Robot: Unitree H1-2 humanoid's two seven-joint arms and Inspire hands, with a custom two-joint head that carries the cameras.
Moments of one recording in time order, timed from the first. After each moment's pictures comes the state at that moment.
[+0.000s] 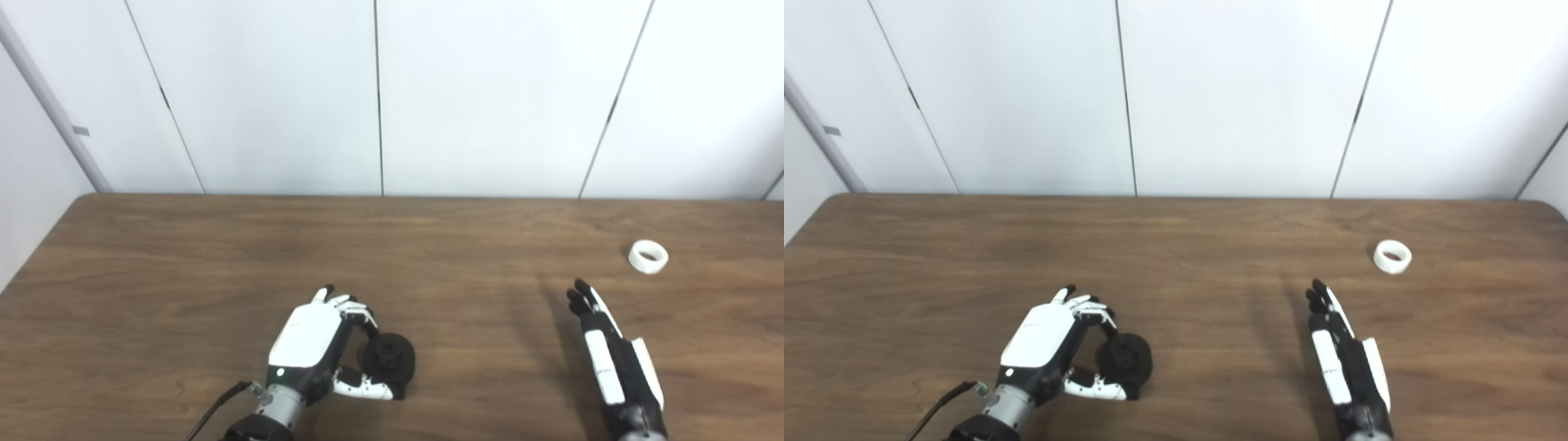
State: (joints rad) left arm -0.02 0.25 -0.41 -0.22 0.91 0.18 -0.04; right arm 0.13 -0.07 0.04 -0.23 -0.13 0.05 -0.05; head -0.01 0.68
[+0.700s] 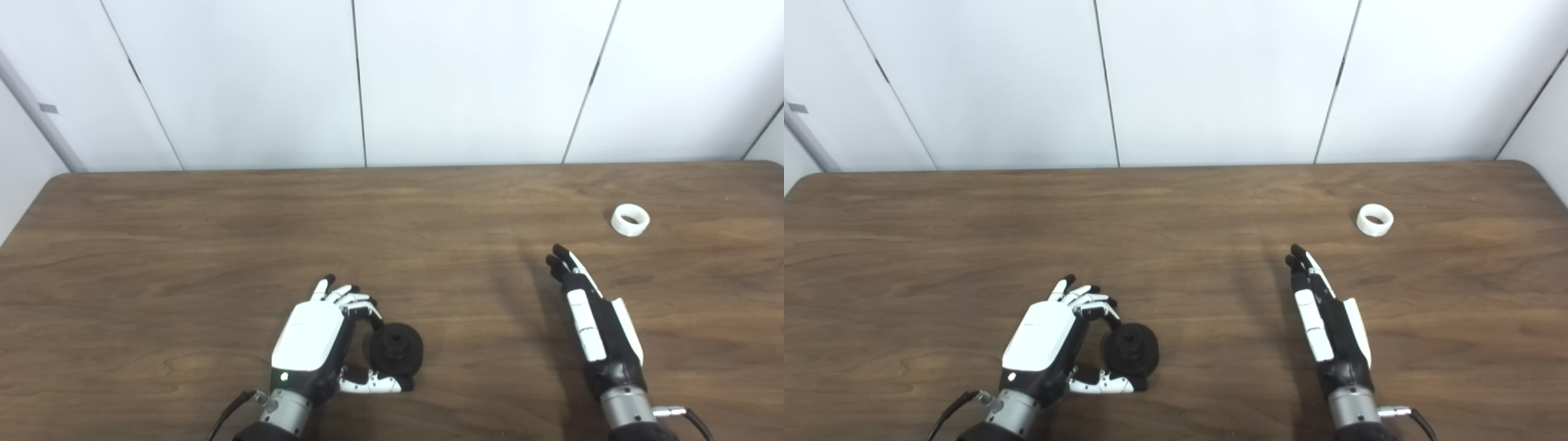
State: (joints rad) left arm 0.05 0.21 -0.43 -0.22 0.98 0.14 0.03; right arm 0.12 -0.06 0.01 -0.30 -0.13 0.16 -0.03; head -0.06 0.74
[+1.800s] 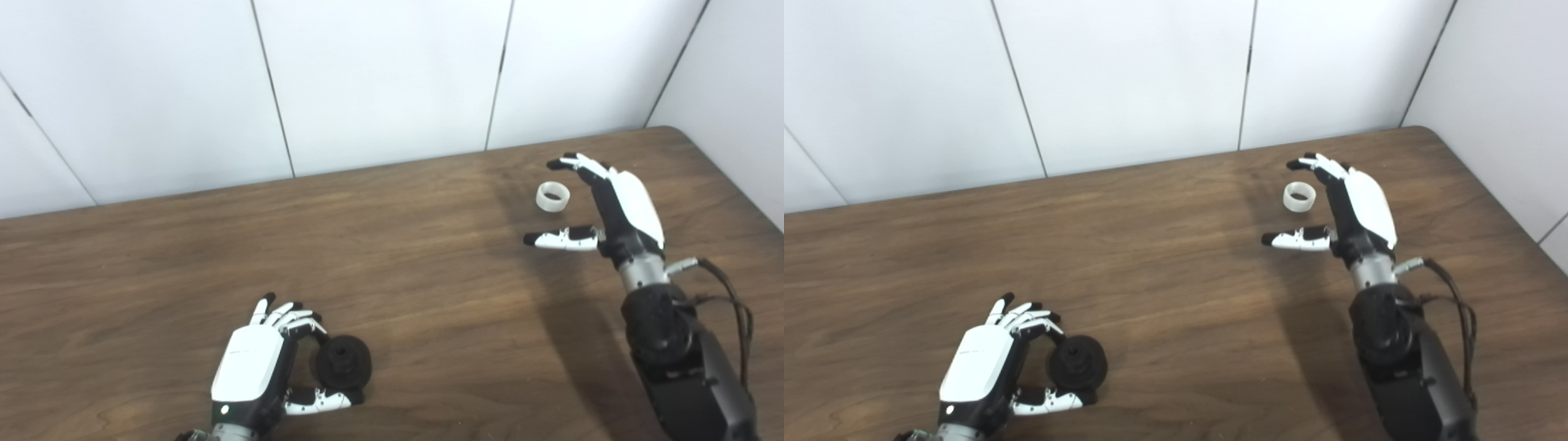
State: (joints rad) left arm 0.06 0.24 -0.38 -0.21 0.95 0.07 0.03; right arm -0.18 -0.38 -0.05 -0.15 -0.61 0.25 -0.05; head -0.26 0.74
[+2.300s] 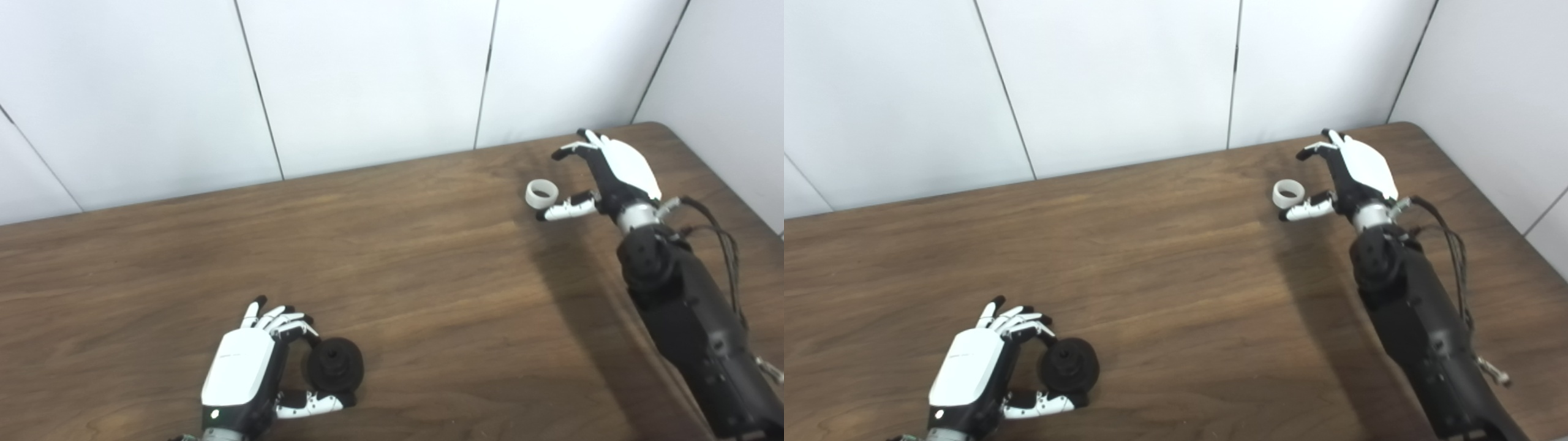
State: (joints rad) left arm 0.07 0.25 -0.37 -0.22 0.95 0.06 0.03; right arm -0.39 -0.50 0.03 0.12 -0.67 0.37 0.06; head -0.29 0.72
